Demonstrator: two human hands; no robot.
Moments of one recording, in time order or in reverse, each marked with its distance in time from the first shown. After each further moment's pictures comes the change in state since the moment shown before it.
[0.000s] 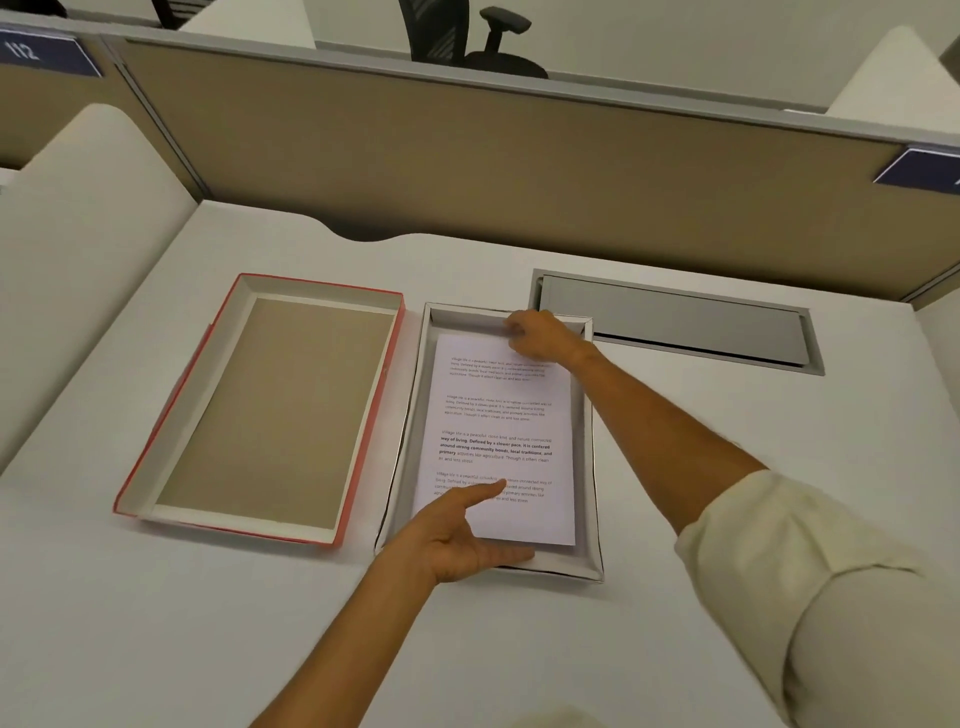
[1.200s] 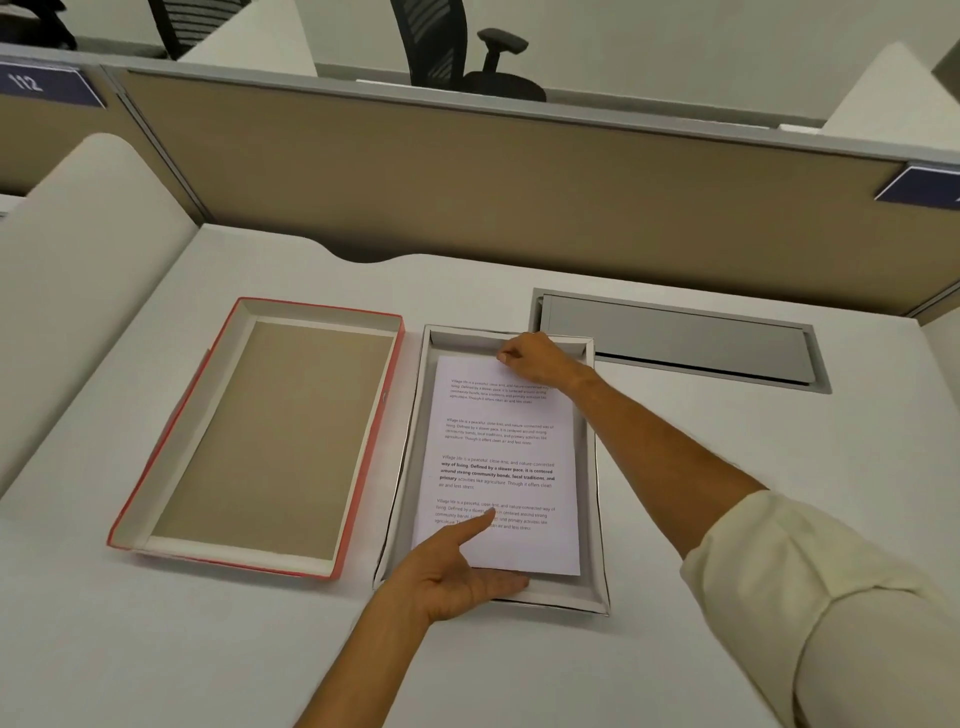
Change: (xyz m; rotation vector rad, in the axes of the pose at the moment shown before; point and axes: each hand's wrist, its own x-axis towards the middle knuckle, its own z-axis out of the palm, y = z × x) left_hand 0.008 0.001 -0.013 -0.067 -0.004 -0.059; right_hand 0.009 0.000 0.010 0.108 -0.007 -0.039
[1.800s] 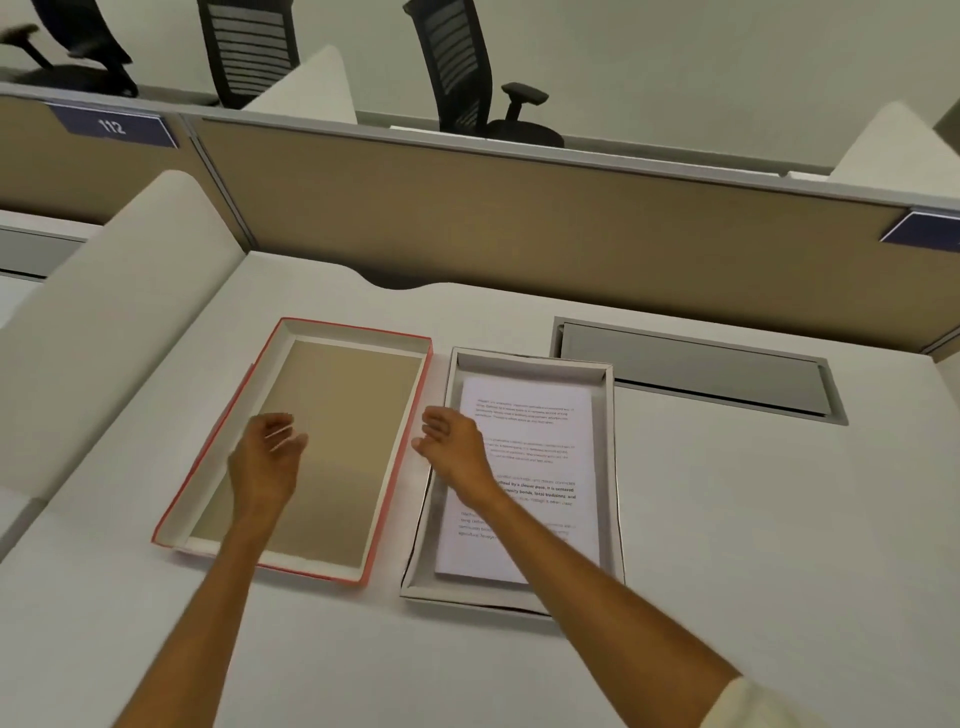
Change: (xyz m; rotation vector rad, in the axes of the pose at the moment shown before) left_hand -0.073 0.170 -0.107 0.898 0.860 1.252; right_hand -0.078 -0.138 0.110 0.979 0.129 0.126
